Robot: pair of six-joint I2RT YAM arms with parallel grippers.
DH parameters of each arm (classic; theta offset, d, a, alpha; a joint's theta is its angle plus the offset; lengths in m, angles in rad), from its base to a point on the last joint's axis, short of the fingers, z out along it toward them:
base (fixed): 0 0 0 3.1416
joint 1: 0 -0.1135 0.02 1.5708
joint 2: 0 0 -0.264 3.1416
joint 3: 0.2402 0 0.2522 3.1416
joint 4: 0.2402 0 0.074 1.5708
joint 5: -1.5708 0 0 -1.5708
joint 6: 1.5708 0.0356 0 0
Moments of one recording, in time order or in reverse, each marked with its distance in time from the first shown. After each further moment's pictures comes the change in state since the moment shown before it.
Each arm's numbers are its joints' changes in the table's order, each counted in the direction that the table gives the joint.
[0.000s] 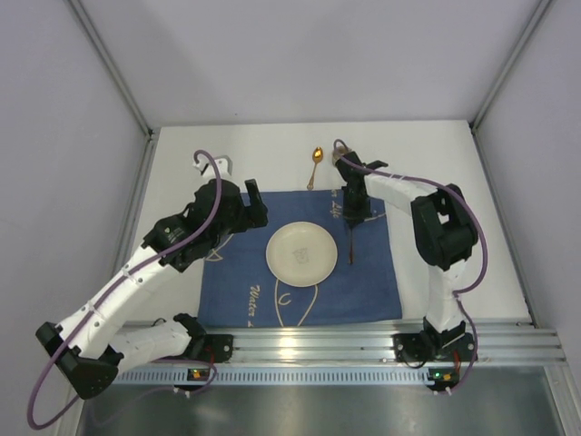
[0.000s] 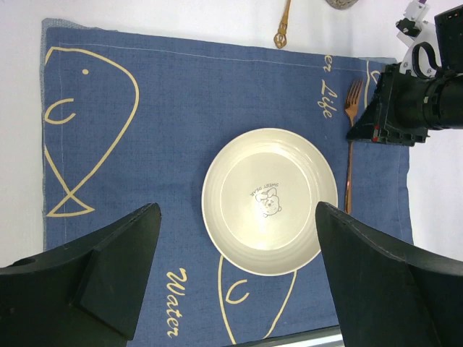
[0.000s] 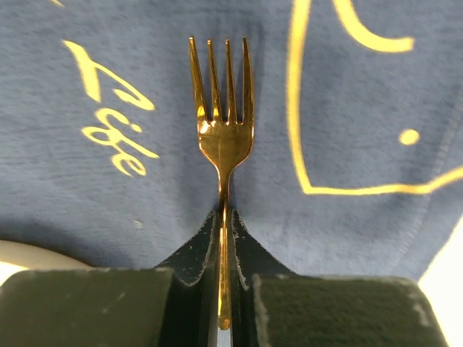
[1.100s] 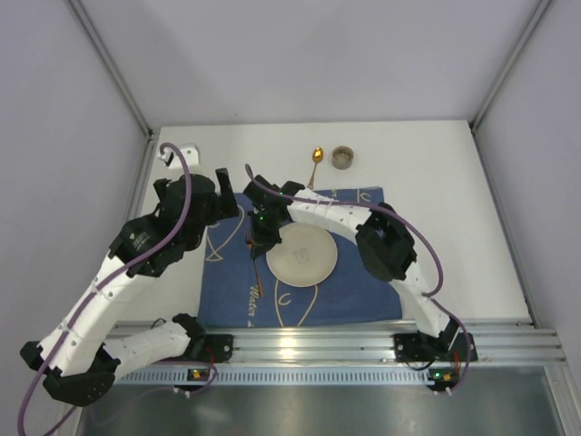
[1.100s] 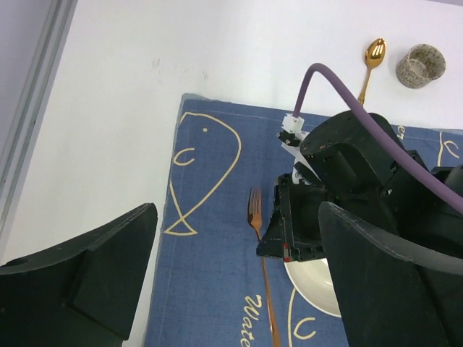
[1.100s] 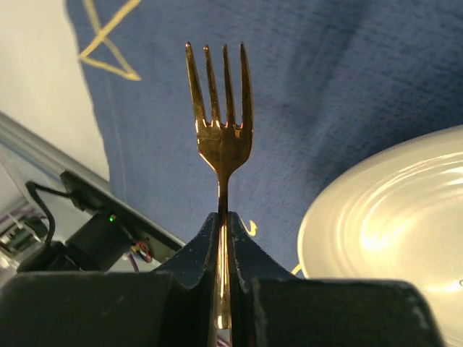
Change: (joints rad) left arm -0.011 -0.047 0.189 0.177 0.282 0.155; right arm -0.471 0.262 0.500 0.058 0.413 0.261
